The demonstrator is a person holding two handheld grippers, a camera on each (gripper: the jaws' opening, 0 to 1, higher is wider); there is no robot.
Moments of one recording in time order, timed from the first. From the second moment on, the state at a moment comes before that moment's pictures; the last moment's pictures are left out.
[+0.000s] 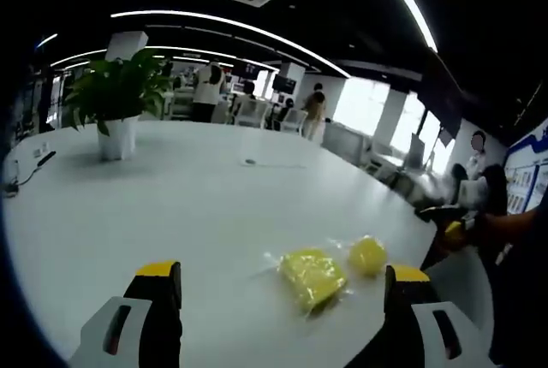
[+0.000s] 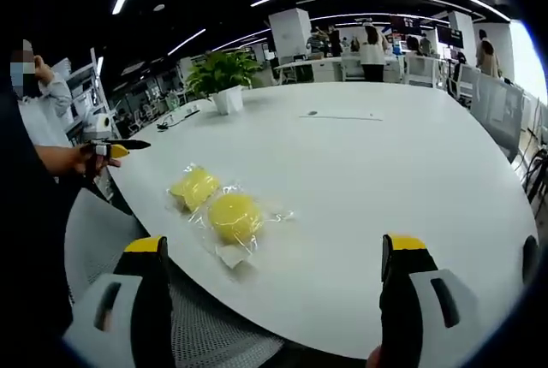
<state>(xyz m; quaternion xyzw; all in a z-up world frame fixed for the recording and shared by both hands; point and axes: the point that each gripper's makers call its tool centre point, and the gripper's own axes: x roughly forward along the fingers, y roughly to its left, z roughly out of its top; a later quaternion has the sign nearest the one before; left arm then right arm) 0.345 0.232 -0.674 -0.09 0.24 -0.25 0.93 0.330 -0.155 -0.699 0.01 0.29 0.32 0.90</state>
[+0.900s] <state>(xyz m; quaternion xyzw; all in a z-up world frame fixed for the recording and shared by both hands) 0.329 0.224 -0.656 -0.09 0.23 -0.21 0.95 0.352 -0.170 -0.679 0.02 0.27 0.36 0.89</state>
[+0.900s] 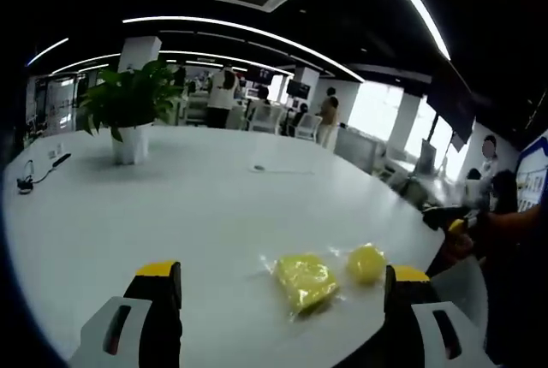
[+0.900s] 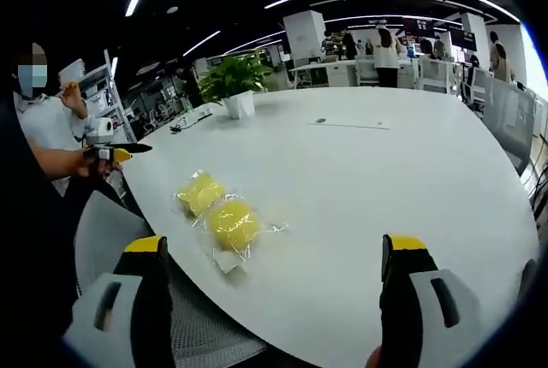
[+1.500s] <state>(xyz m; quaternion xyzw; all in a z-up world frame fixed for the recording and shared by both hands) 0.352 0.226 -0.660 -0.12 0.25 -0.25 0.93 0.342 -0.164 -0.673 0.02 0.28 0.33 0.90</state>
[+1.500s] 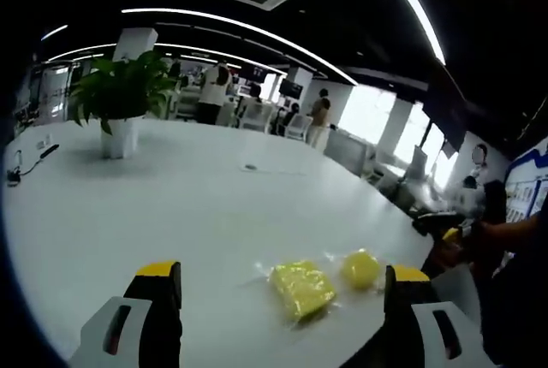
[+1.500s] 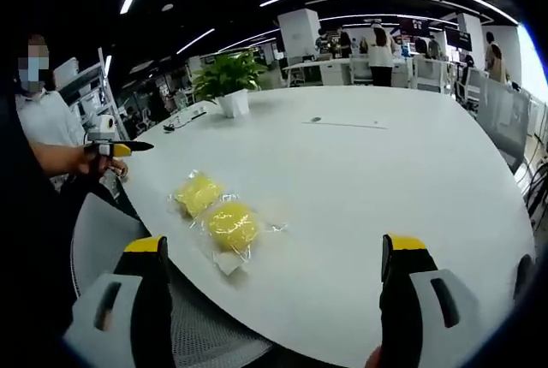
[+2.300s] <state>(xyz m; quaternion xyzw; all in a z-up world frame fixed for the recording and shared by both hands) 0.370 0.214 -0.663 -0.11 0.24 -0.25 0.93 0.327 -0.156 -0.682 0.01 0.26 0.35 0.90</state>
